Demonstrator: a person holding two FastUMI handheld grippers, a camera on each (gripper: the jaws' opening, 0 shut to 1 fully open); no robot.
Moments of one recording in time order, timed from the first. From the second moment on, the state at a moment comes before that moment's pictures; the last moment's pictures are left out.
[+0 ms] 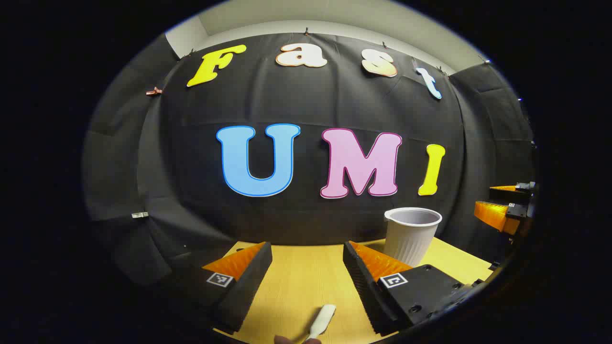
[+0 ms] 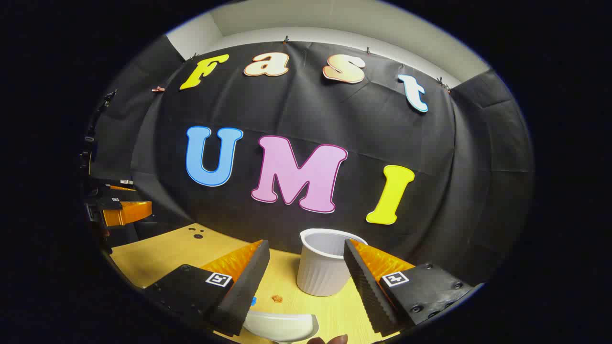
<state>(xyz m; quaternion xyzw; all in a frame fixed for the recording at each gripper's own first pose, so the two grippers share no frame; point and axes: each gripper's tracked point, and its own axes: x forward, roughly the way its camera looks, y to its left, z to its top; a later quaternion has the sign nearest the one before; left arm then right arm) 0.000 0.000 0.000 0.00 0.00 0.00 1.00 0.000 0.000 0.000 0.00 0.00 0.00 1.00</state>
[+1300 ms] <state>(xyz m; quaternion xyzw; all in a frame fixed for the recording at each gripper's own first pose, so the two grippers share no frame) -0.002 -0.001 -0.048 -0.01 0.04 0.00 1.00 -0.087 0.034 -0.209 -0.03 0.38 0.11 0.92</state>
